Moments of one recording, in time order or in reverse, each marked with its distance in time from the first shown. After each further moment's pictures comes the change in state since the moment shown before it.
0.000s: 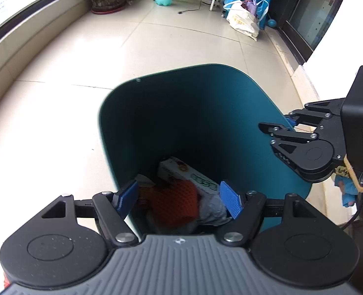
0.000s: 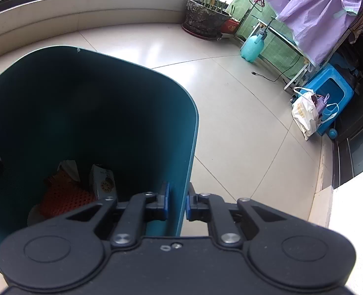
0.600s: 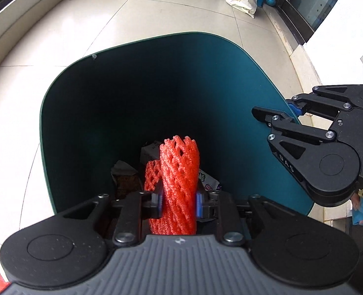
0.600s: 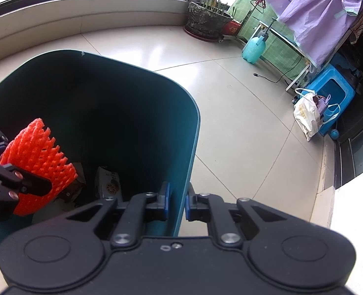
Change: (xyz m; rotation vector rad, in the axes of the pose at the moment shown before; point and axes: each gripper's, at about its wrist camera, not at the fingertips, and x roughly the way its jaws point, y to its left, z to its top) left arm 0.051 -0.028 0.013 -0.016 0.139 -0.023; right arm -0.007 -0.003 -0.001 -0.001 -0.010 0.013
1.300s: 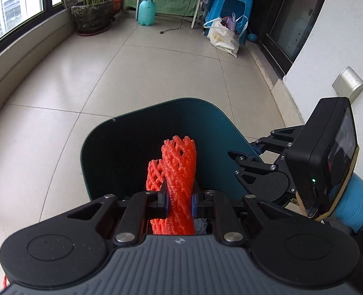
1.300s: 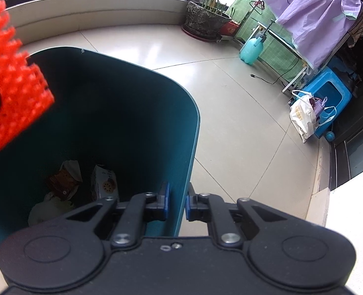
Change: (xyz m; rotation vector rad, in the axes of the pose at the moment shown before) left arm -0.077 0.002 -0.003 0.050 -0.191 -0.034; right arm -0.001 0.007 0.001 -0.011 0.004 -0.027
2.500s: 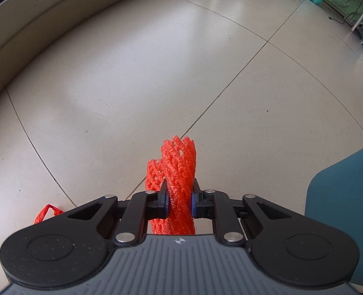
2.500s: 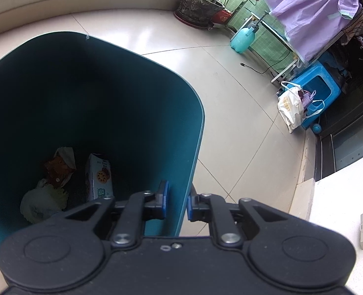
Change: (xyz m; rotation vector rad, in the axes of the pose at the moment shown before) left arm 0.076 0.276 -0.124 -0.488 0.163 0.375; right arm 0.001 0.019 0.006 -0.018 0.083 -0.090
